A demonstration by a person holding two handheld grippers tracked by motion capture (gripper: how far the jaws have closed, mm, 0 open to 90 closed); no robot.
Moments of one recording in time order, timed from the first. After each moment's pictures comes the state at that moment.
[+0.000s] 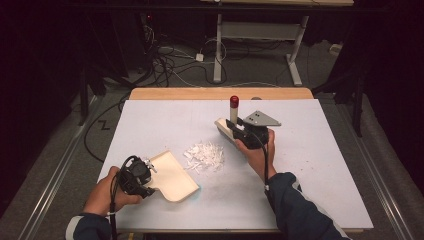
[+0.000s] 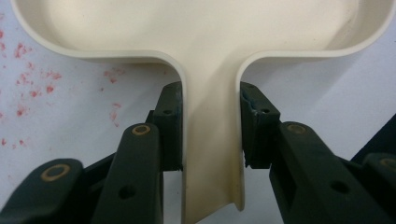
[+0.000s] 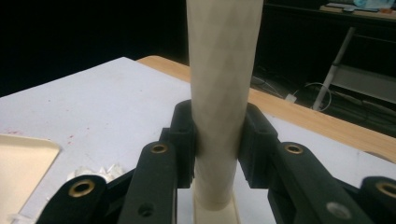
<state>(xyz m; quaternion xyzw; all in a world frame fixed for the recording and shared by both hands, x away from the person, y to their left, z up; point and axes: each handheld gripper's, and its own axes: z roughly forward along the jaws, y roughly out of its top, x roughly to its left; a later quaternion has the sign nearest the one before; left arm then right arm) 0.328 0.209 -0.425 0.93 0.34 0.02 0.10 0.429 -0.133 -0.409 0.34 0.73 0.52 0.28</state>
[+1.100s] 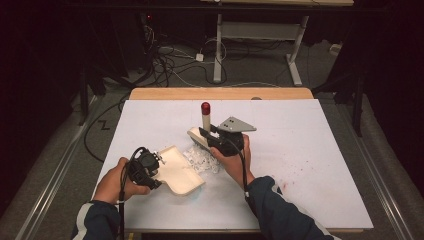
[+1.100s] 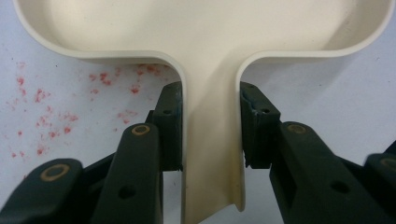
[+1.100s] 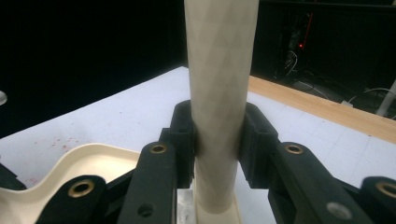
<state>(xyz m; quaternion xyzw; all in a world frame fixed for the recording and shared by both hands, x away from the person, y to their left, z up) 0.351 0.190 -0.419 0.94 0.34 0.01 0.09 0.409 -0.069 -0.413 0.30 0.75 0.56 0.21</state>
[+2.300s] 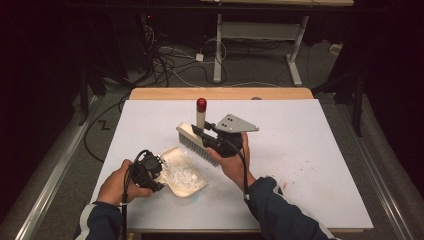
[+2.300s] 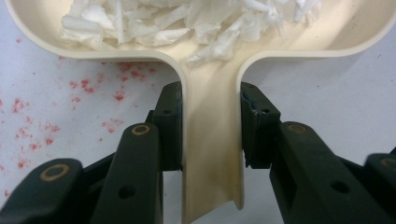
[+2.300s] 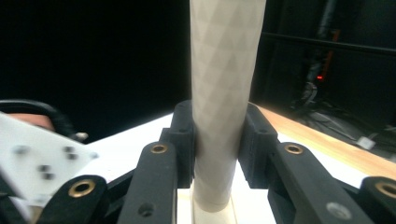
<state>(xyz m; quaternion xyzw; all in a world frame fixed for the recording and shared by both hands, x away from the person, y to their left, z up) 0.348 0.185 -0.427 0.94 0.33 0.01 0.09 0.387 -0.067 -0.373 0.26 0.73 0.59 0.22</state>
